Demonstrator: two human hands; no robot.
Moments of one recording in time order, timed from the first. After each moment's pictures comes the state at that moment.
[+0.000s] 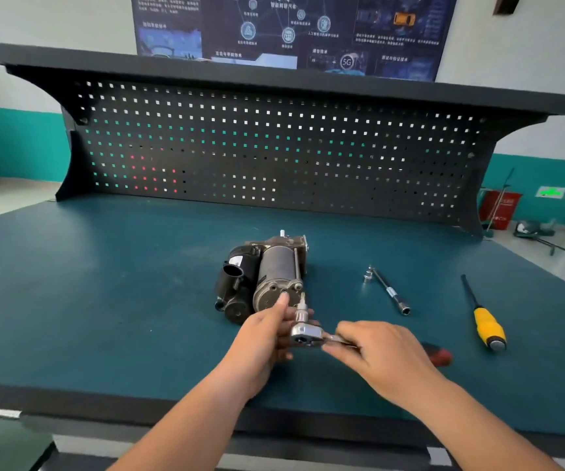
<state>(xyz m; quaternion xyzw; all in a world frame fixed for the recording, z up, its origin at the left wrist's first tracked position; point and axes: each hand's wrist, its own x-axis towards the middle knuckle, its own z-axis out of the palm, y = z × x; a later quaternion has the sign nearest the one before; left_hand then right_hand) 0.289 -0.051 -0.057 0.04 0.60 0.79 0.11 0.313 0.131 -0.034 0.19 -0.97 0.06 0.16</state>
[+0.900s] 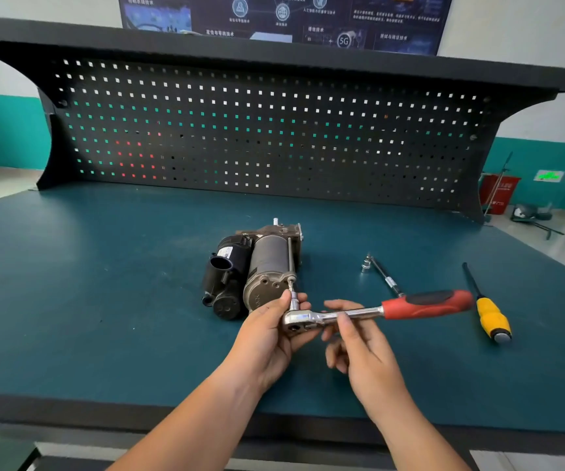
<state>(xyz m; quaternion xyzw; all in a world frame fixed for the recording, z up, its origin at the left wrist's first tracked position) 0.271 -0.029 -0.059 -0.02 0.38 0.91 0.13 0.308 0.099 -0.075 0.11 -0.67 0.72 0.12</state>
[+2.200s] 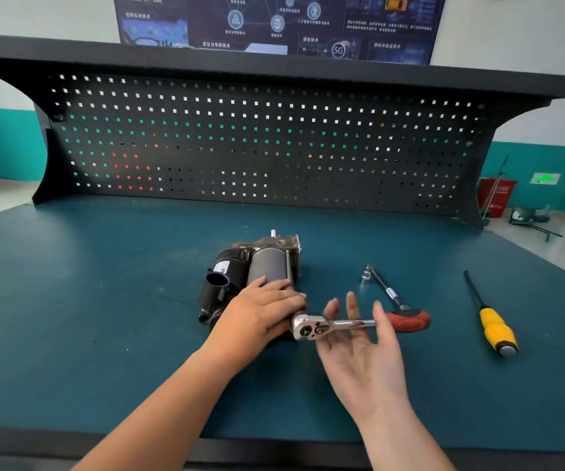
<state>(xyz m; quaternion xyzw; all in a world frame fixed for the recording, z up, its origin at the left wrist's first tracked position) 0.235 -0.068 -0.047 0.42 0.79 0.19 -0.39 0.287 0.085 -0.048 -0.08 -0.14 0.99 0.00</state>
